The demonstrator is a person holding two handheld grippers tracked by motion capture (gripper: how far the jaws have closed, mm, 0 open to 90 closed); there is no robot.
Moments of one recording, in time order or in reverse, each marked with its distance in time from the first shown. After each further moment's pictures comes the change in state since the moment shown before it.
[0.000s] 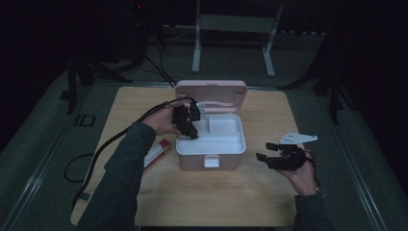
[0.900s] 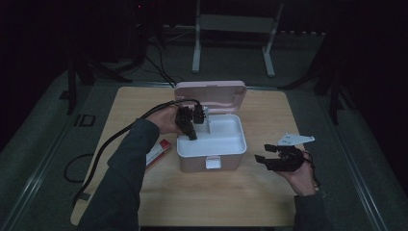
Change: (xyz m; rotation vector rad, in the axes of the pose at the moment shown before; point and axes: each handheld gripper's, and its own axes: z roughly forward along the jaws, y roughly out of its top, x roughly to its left) left arm -0.001 0.011 0.005 0.118 -0.028 0.023; right arm 0.002 -0.003 0.005 0.020 0.007 -0.011
